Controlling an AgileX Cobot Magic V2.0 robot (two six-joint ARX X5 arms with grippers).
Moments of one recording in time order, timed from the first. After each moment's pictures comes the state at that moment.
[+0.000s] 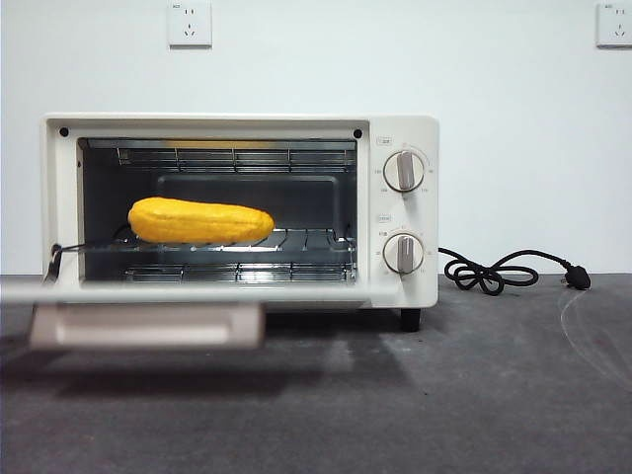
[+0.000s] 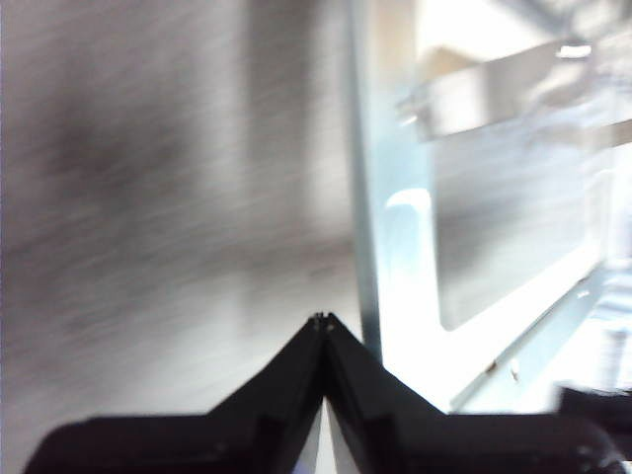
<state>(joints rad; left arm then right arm) 0.25 1.59 0.77 -0.72 0.89 0.11 0.32 1.13 1.28 -0.89 -0.48 -0.17</state>
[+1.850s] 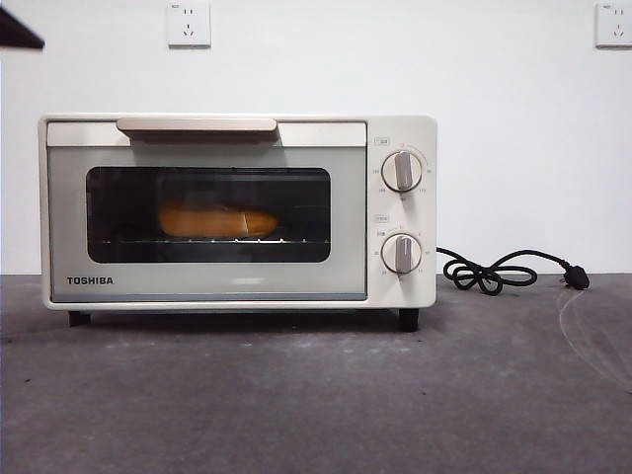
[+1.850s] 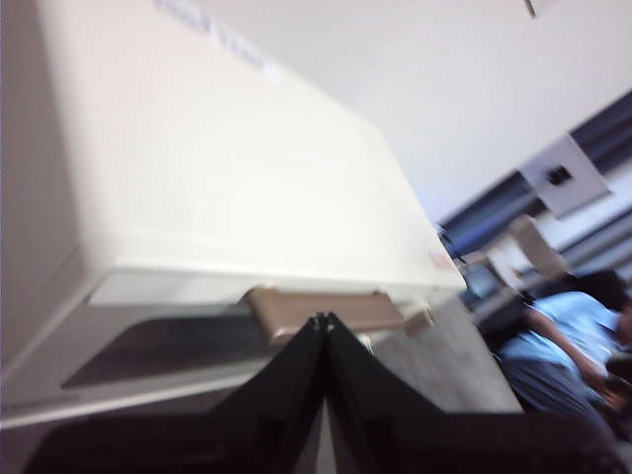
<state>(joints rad) 0.20 0.97 0.77 -0.13 0.90 -0.50 0.32 1.13 1.28 -0.89 -0.48 -0.17</state>
